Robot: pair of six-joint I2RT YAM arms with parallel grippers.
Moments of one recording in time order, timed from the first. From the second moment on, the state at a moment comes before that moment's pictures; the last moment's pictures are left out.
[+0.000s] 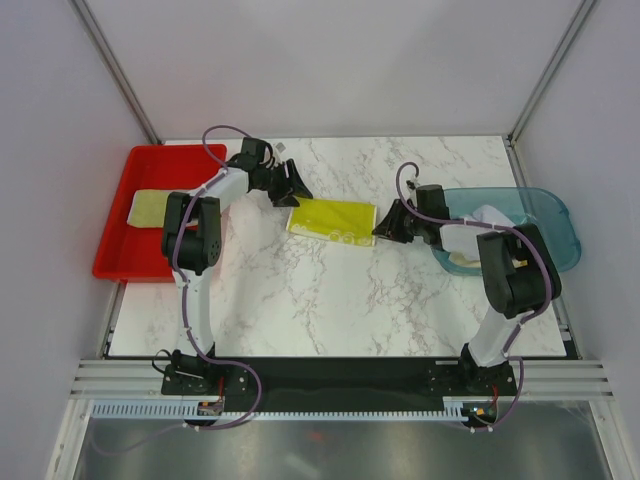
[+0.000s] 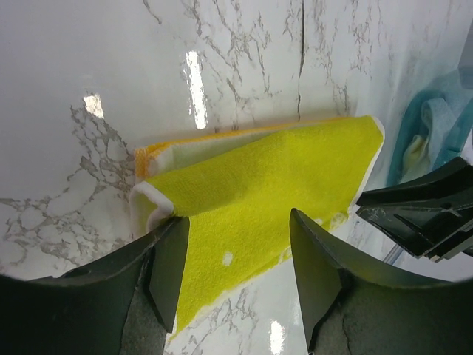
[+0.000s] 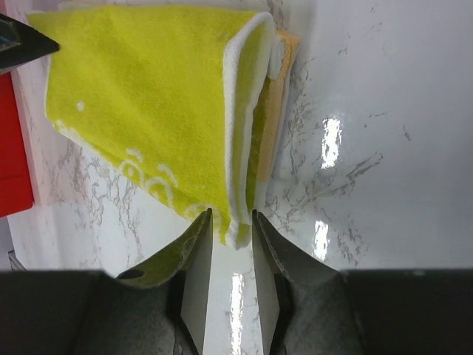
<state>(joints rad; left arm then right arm) -0.21 2.23 1.69 -0.39 0.62 -0.49 0.23 1.79 0.88 0.17 -0.42 0.59</state>
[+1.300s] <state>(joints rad) -0.20 2.30 1.77 -0.39 0.63 -0.48 0.23 1.99 1.09 0.23 -0.27 0.63</state>
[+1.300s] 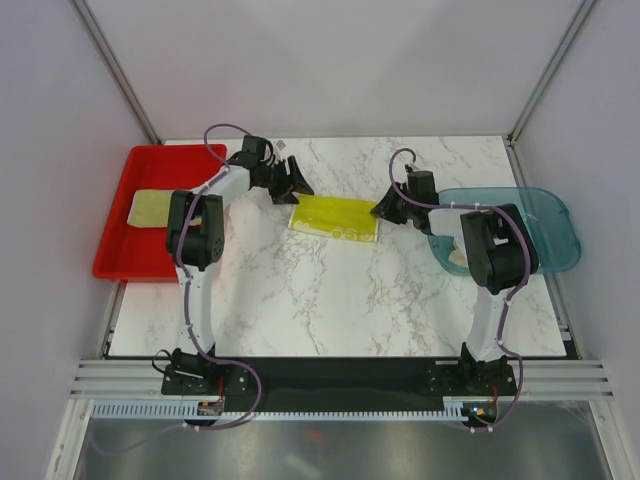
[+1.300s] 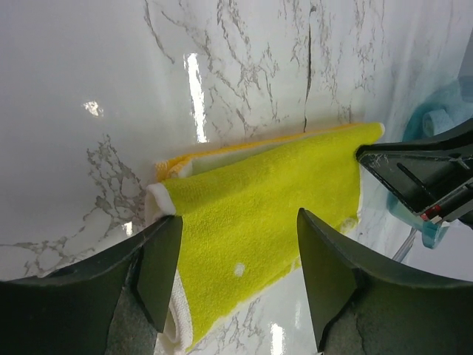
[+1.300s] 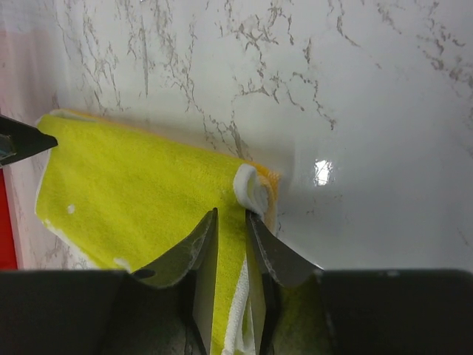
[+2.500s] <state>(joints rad) -0.25 1.97 1.38 -0.42 0.39 -0.49 0.23 1.93 0.99 0.20 -0.52 0.53</state>
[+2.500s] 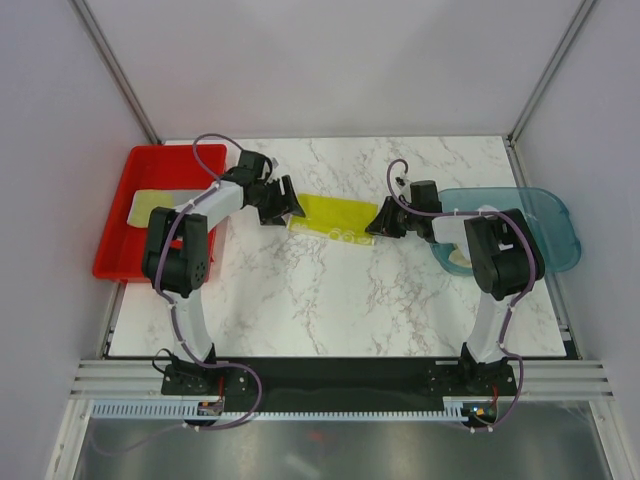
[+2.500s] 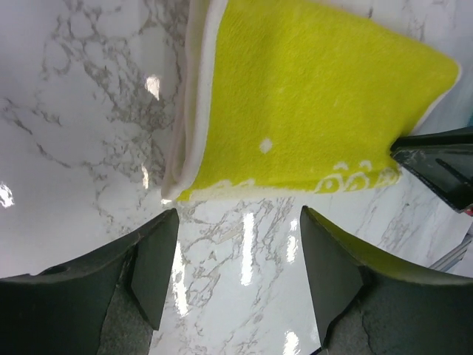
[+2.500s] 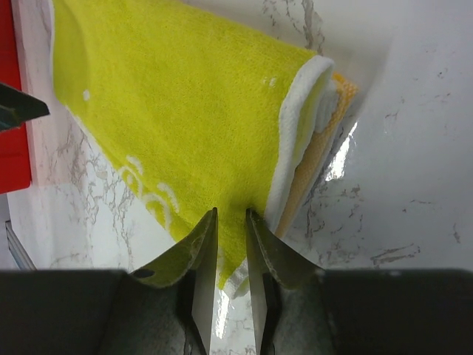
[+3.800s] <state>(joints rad) -0.26 2.23 1.67 -0.45 0.45 -0.36 0.21 1.60 1.02 0.09 -0.55 0.53</state>
